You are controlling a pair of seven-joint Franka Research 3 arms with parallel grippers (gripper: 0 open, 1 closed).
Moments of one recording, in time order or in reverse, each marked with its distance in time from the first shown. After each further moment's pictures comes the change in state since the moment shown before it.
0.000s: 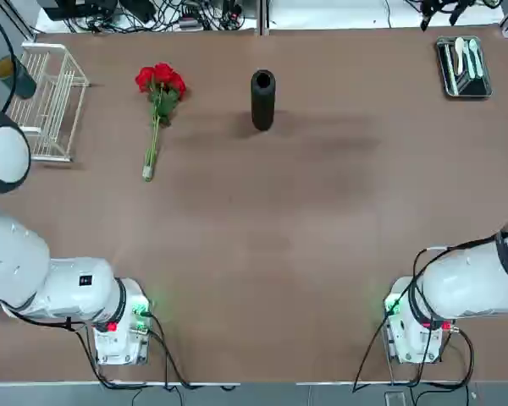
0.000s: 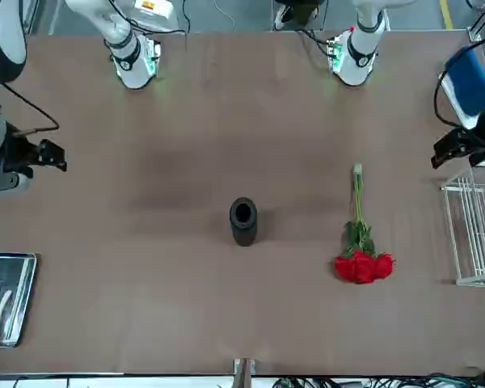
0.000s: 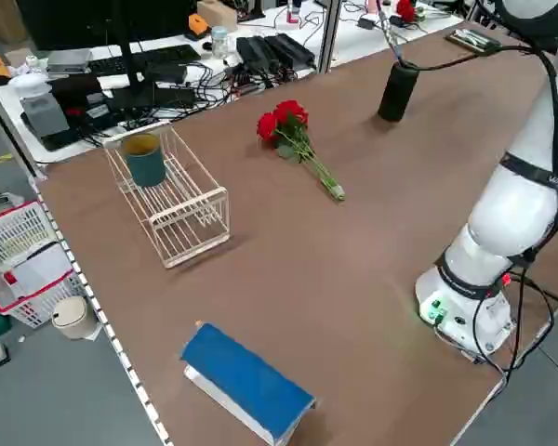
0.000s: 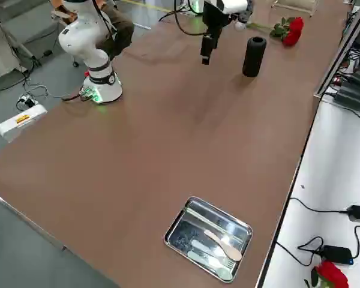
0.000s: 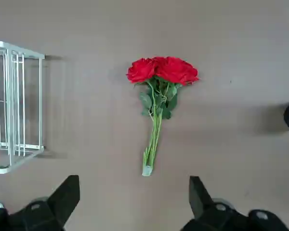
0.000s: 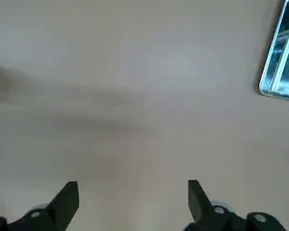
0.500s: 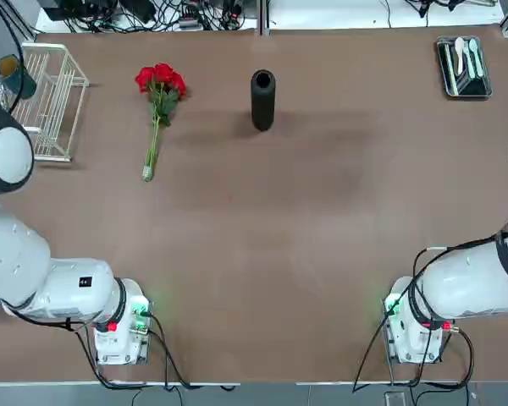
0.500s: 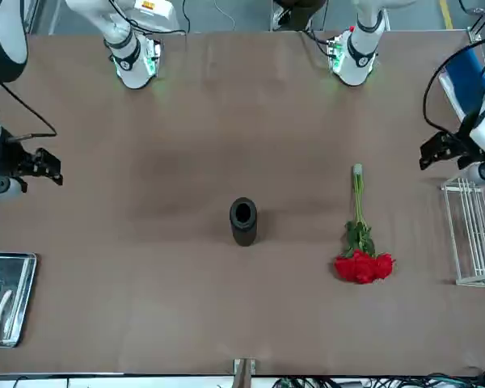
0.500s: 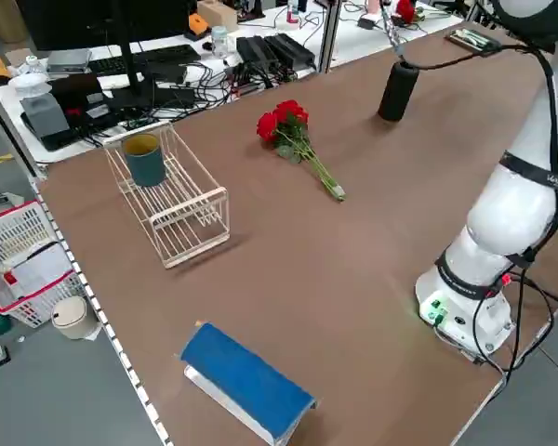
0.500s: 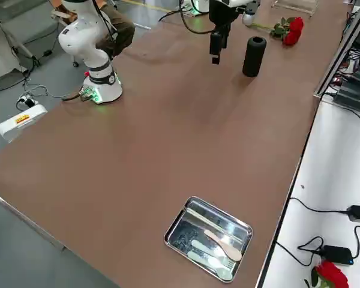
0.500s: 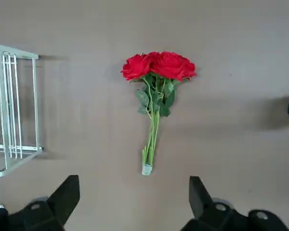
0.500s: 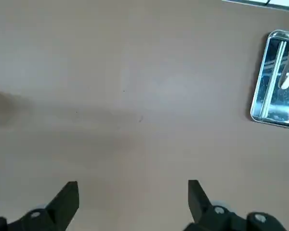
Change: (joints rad) left arm -0.016 0.024 -0.013 -0.033 0.013 0.035 -0.002; right arm 0.003 0.000 0.000 0.000 0.000 0.103 -0.001
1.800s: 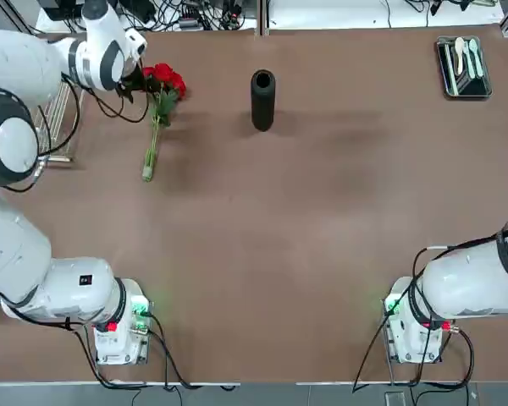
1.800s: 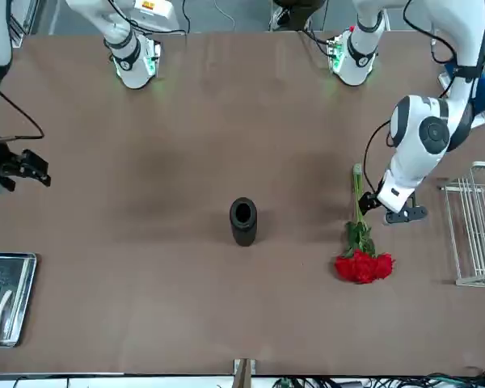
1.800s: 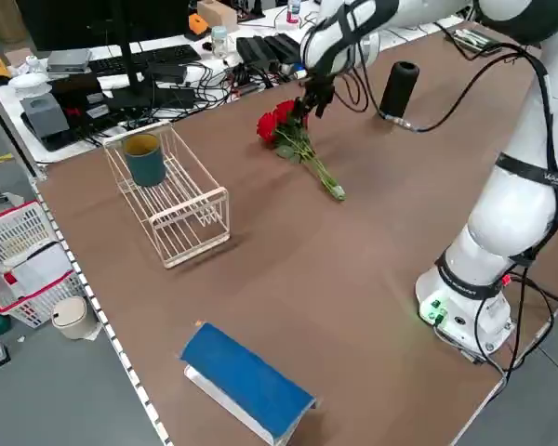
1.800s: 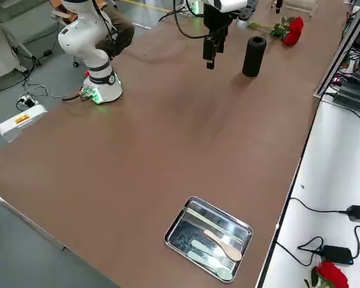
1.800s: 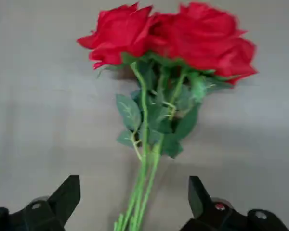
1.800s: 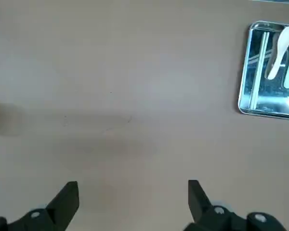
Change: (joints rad) left arm 0.049 0.066 -0.054 -0.778 0.098 0.972 -0.232; right arm -0.054 -0.001 -0.017 0.002 0.010 0.002 0.002
